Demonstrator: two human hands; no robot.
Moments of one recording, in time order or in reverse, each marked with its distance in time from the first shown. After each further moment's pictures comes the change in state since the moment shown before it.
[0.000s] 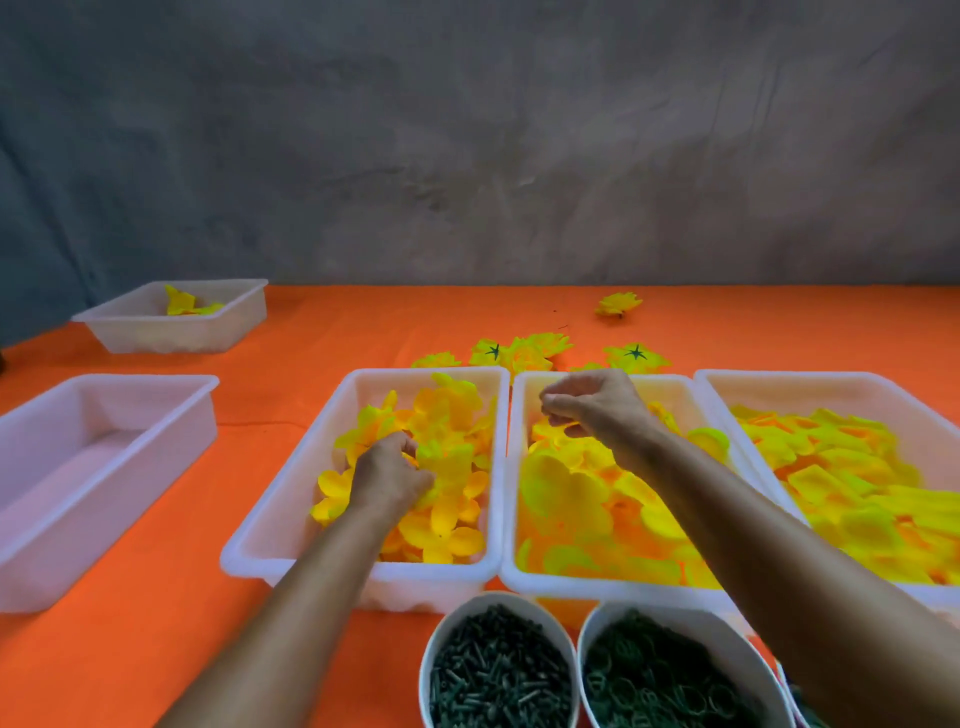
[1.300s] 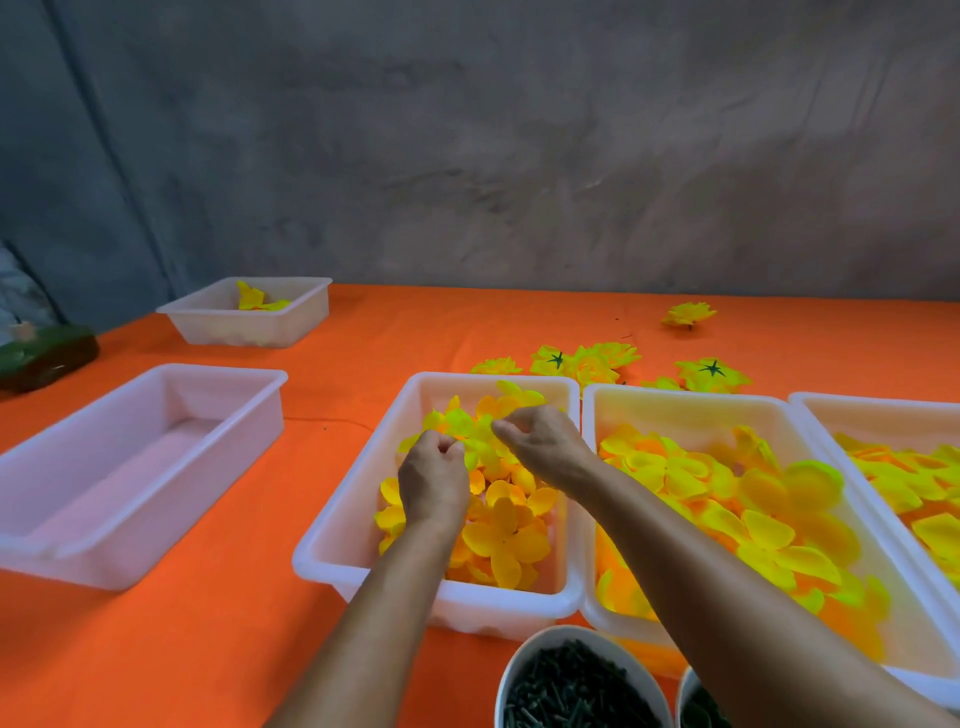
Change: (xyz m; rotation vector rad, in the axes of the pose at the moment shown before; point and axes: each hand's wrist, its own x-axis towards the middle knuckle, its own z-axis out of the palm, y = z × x) left_hand 0.005 -0.002 -0.006 -0.253 0.292 -0.119; right_hand 0.028 -0.001 0.115 -0.424 -0.184 -0.147
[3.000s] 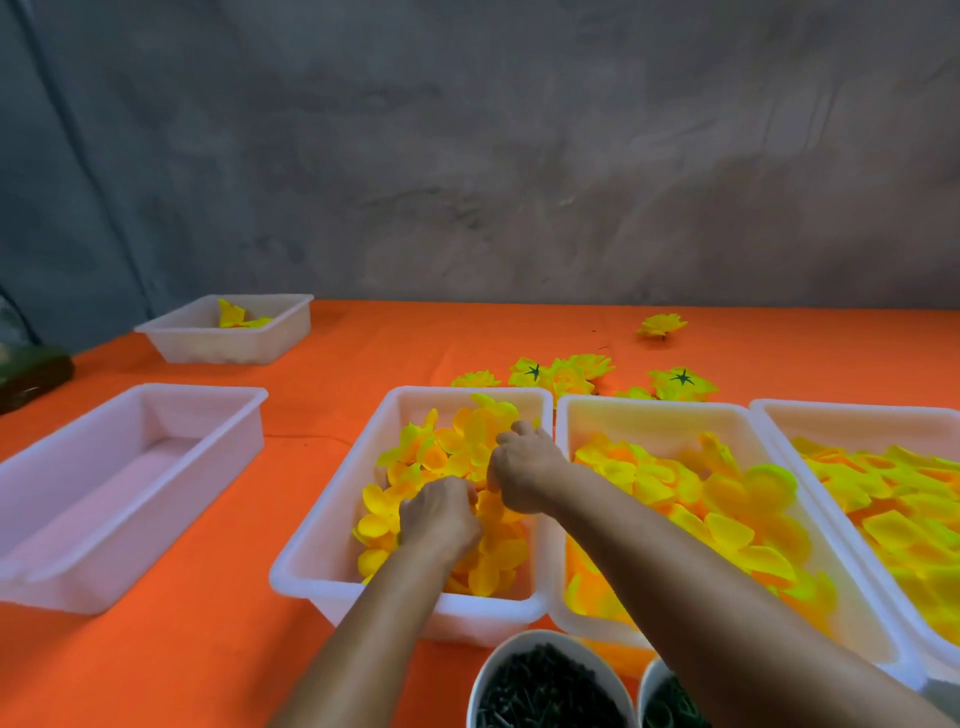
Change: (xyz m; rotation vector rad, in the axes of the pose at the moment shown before) left_hand -0.014 -0.003 0.014 0.773 -0.360 0.165; right_hand -0.003 0.007 -0.003 -0.972 -0.245 -0.161
